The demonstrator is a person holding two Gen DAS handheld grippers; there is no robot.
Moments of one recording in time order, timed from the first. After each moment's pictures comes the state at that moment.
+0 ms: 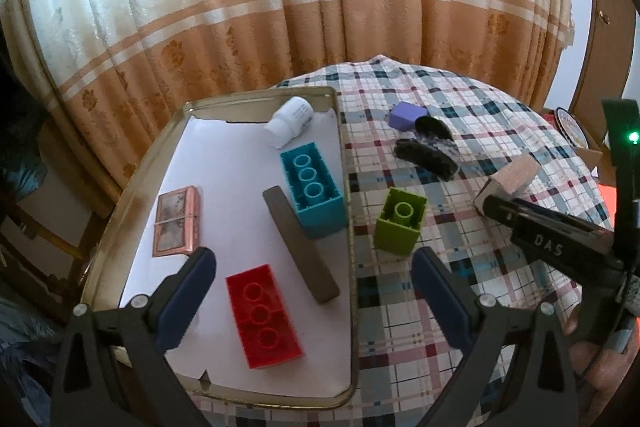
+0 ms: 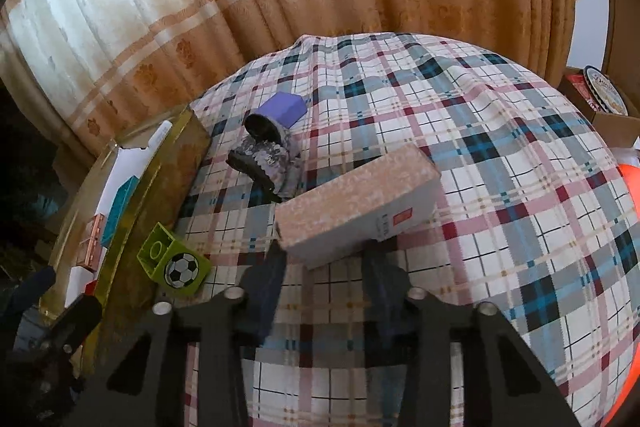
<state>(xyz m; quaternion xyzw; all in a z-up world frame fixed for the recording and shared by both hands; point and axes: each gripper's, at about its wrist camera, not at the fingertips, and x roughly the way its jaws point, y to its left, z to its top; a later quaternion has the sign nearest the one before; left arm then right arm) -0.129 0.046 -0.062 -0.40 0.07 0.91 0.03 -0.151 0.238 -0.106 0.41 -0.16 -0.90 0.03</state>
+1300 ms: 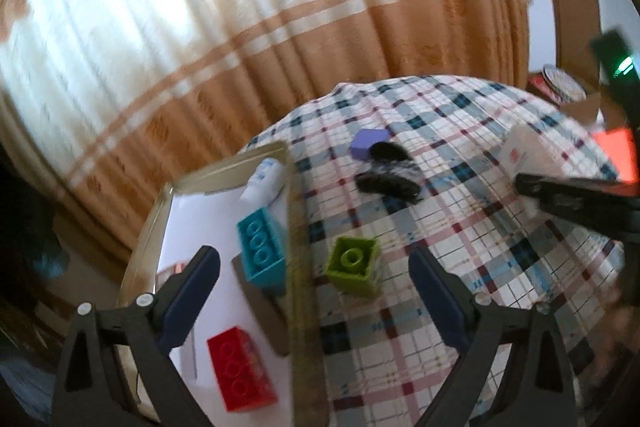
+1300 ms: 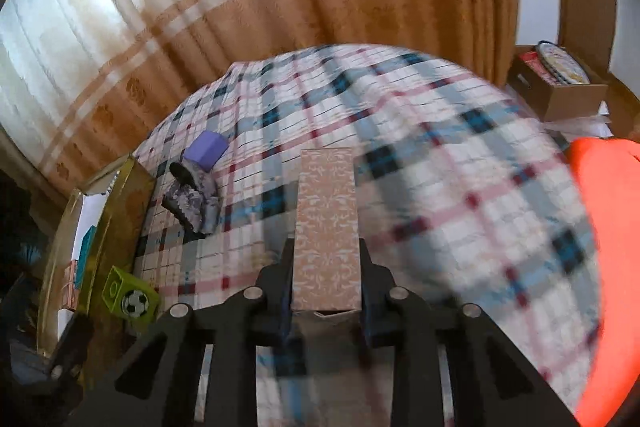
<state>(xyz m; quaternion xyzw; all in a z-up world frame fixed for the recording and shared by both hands) -0.130 0.117 -0.057 -0.33 0.21 0.92 0.04 -0.140 0.297 -0.099 0.40 -0.19 -0.89 -0.06</state>
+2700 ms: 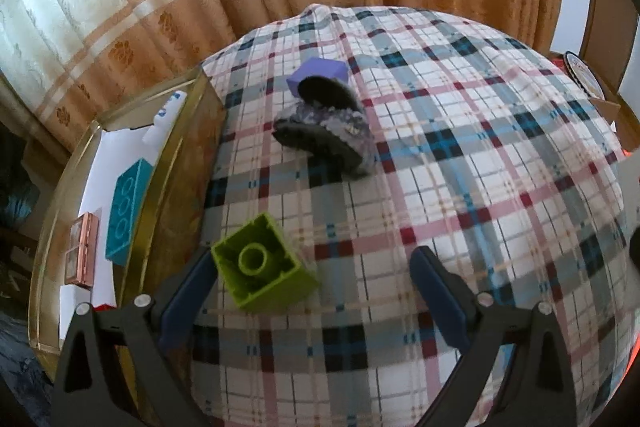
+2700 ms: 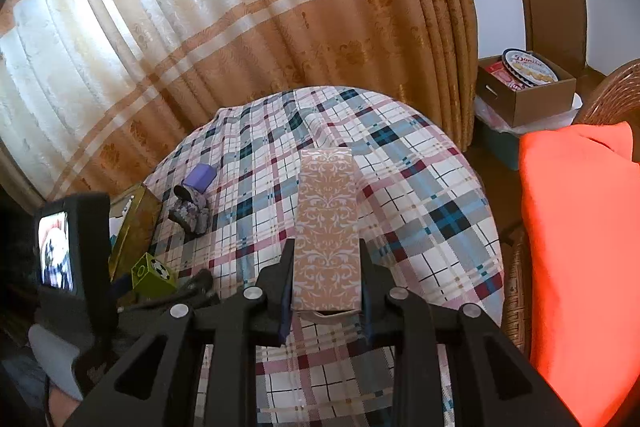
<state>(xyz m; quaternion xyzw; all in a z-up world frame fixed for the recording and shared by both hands) -0.183 0.164 -0.110 -0.46 0.14 0.88 0.01 -0.073 0.331 -0.077 0.35 -0.22 -0.91 -0.08</state>
